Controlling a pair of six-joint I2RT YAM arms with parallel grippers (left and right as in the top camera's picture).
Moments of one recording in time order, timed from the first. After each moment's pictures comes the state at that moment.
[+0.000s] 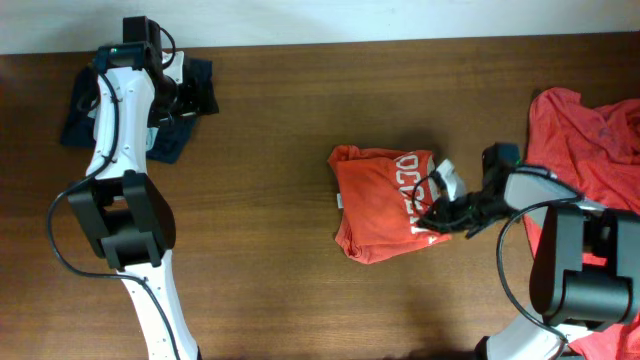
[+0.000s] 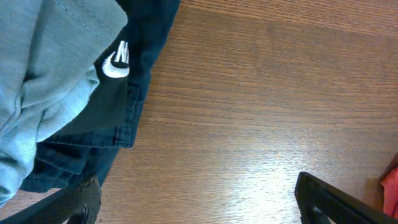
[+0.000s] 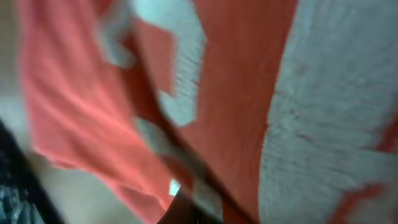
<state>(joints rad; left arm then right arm) 0.09 2.35 2.26 -1.21 0.19 -0.05 -0.17 1.86 0.94 -0.71 -0.68 -0.42</state>
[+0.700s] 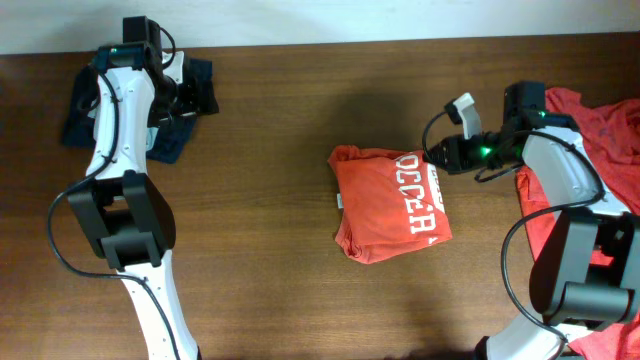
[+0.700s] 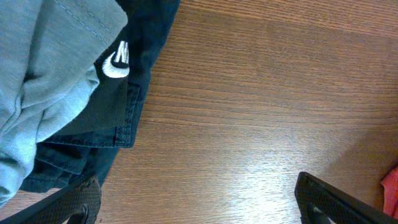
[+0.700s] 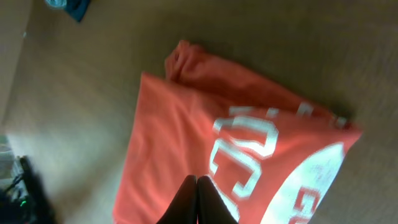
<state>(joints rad) 0.09 2.35 2.26 -1.21 0.19 -0.05 -0.16 1.86 1.36 -0.81 -0.81 -0.37</state>
